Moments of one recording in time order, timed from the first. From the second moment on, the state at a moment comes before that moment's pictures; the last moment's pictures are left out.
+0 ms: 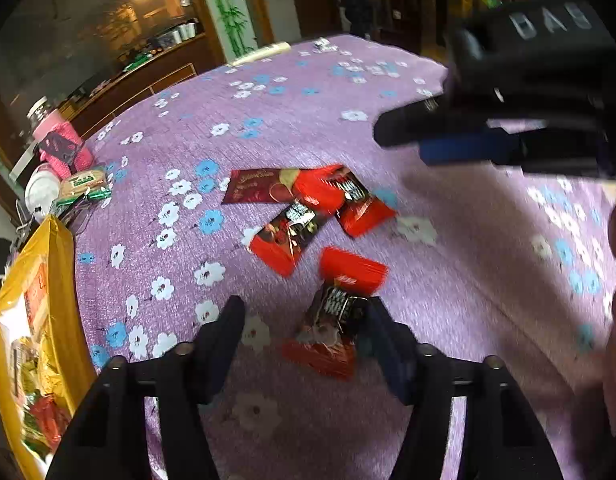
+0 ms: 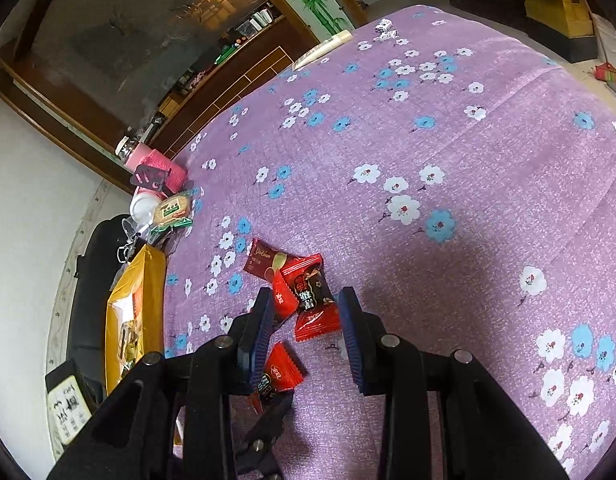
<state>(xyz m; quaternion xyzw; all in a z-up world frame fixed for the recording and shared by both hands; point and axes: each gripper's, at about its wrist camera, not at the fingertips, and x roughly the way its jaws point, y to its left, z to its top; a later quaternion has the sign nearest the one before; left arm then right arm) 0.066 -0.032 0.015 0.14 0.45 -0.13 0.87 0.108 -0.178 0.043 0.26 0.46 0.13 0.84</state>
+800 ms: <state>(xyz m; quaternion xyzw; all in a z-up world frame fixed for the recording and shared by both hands) 0.081 0.022 0.016 0.03 0.46 -0.11 0.88 0.122 -0.102 0.017 0.02 0.46 0.08 0.88</state>
